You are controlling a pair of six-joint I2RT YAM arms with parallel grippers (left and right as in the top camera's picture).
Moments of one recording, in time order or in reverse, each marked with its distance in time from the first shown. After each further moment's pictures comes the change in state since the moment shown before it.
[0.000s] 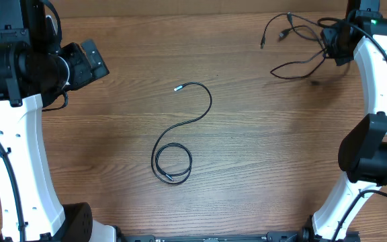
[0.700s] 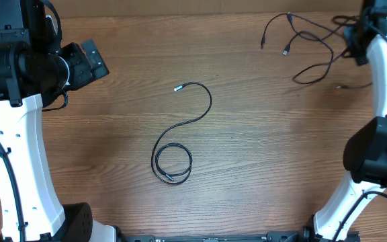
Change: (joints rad) left arm 0.000 0.000 0.000 0.000 0.000 0.000; right arm -0.065 -0.002 0.072 -0.046 0.202 -0.011
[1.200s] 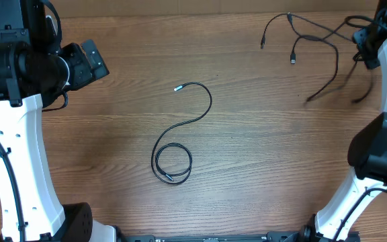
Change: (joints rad) left arm 0.000 0.000 0.000 -0.005 0.000 0.000; right arm -0.058 0.045 0.006 -0.004 -0.032 -0.136
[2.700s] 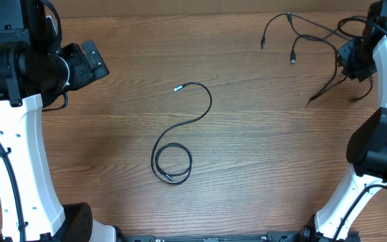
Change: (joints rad) left arm 0.000 0.000 0.000 0.005 0.000 0.000; right arm 0.006 0.027 -0.013 -0.197 -0.199 -0.134
